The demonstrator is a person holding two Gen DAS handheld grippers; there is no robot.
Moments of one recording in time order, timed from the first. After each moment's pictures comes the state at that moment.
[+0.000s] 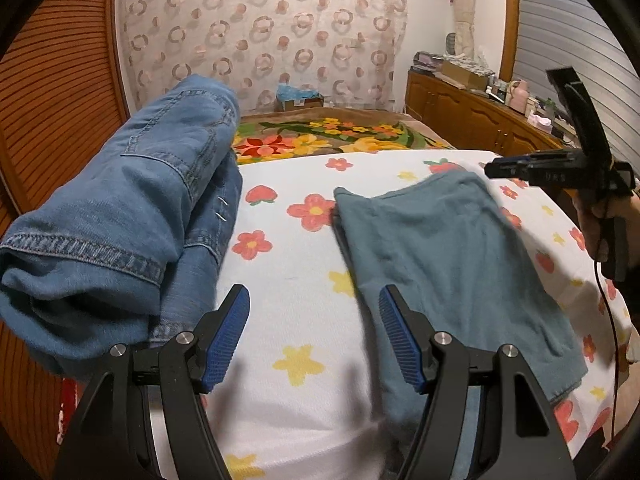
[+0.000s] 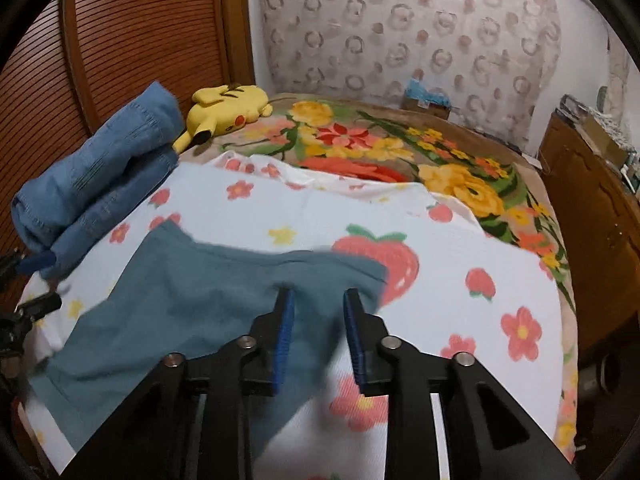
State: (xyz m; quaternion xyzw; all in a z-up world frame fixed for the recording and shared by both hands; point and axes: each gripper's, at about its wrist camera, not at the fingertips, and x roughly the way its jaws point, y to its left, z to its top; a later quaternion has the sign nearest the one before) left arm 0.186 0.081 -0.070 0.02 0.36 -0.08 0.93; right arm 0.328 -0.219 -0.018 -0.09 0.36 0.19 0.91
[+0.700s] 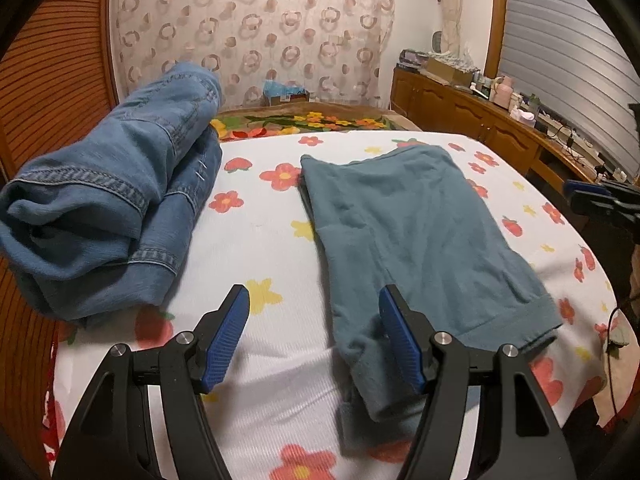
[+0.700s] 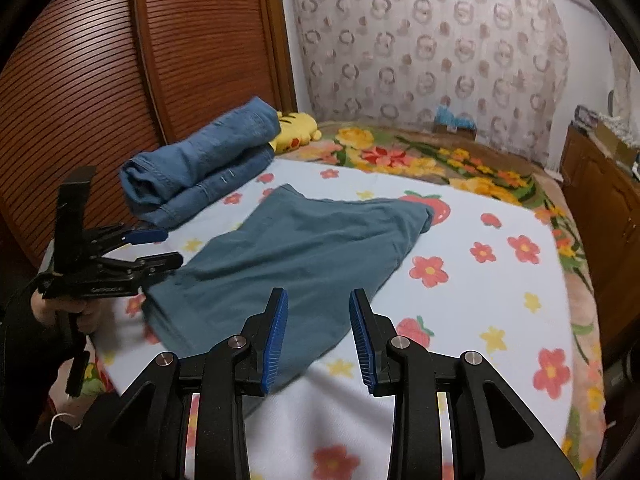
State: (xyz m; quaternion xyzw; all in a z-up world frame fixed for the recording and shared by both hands) left arm 0.136 0.066 -0.078 0.01 0.37 -0.10 0.93; right arm 0.152 -0.254 0.006 -0.06 0.30 0.26 0.92
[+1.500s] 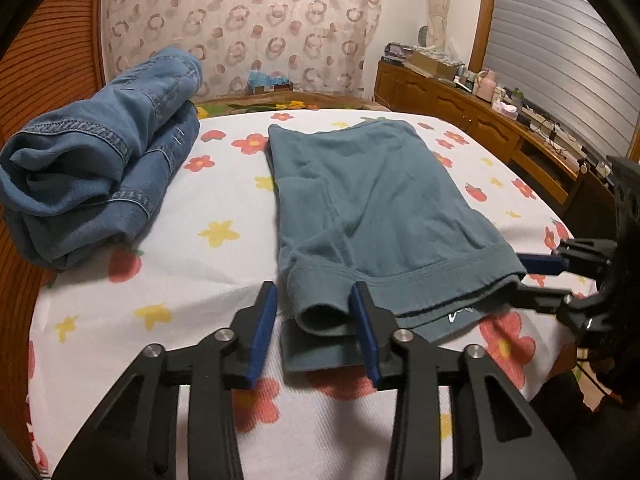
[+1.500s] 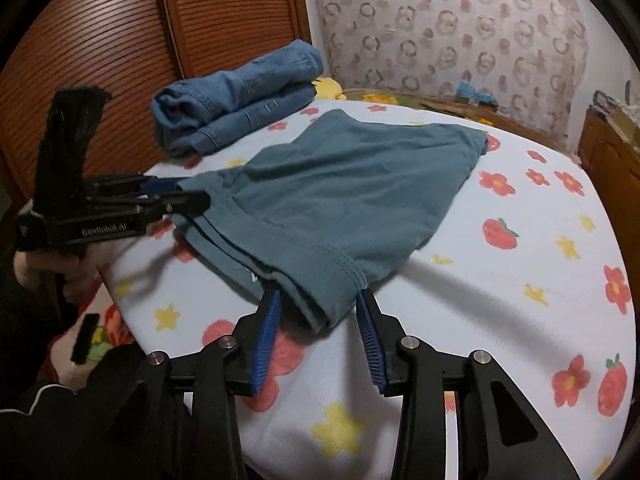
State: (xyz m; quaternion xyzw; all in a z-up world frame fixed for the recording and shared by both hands) left arm 0.097 0.051 -0.094 -0.01 0.38 -0.12 0.92; right arm 0.117 -0.219 -0.055 -0.07 0.34 0.28 0.89
